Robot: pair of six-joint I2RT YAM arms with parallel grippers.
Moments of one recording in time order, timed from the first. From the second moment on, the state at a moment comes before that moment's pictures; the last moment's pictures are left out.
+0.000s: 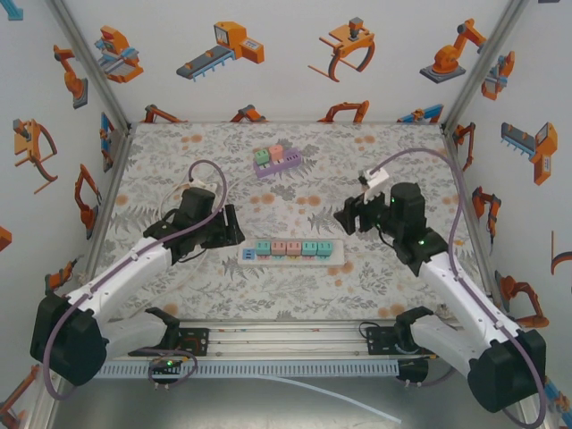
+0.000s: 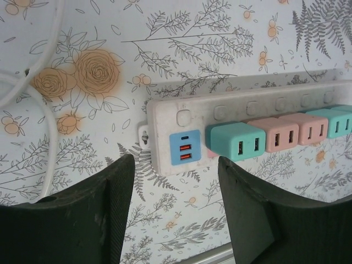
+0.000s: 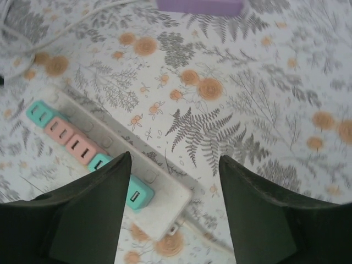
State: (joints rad) left arm -0.54 1.13 0.75 -0.43 0.02 -0.52; right arm 0.36 0.94 0.65 -0.09 -0.39 -0.11
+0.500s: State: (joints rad) left arm -0.54 1.21 0.71 -0.35 0.01 -0.51; right arm 0.39 1.07 0.58 -0.10 -0.78 -0.69
